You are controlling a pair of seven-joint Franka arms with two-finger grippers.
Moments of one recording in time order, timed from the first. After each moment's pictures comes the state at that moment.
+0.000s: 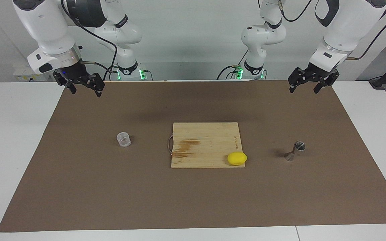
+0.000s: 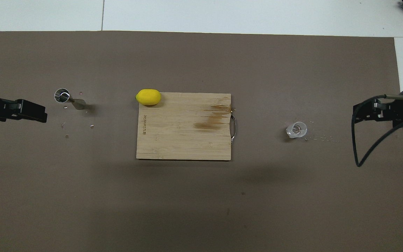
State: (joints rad) left arm 0.04 -0.03 -0.13 -1.62 -0.03 1.57 0.01; right arm 0.05 -0.02 -0.02 -1.64 -0.04 1.56 0.19
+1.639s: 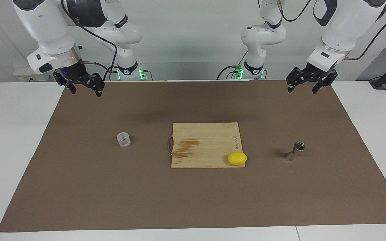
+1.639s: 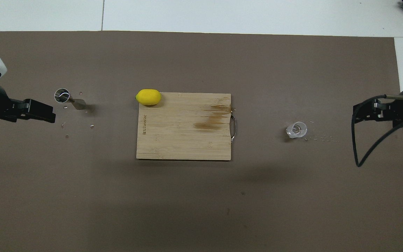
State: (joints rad) left arm 0.05 0.00 -0.13 -1.63 -0.10 1.57 0.01; right arm 0.05 -0.02 -0.02 -1.64 -0.04 1.56 0.19
